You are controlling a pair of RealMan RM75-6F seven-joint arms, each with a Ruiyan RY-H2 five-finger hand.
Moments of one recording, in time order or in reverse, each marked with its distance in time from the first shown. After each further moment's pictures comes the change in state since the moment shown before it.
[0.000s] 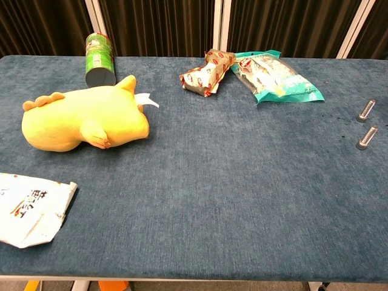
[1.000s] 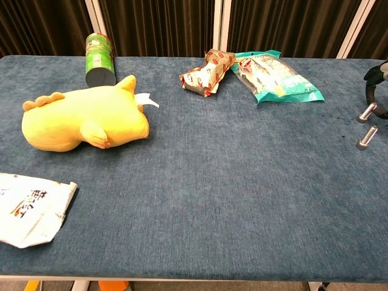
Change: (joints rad) left arm -0.022 -0.011 0.011 0.018 0.014 -0.039 -0.014; right arm 0.130 -0.146 0.055 0.218 0.134 -0.233 -0.065
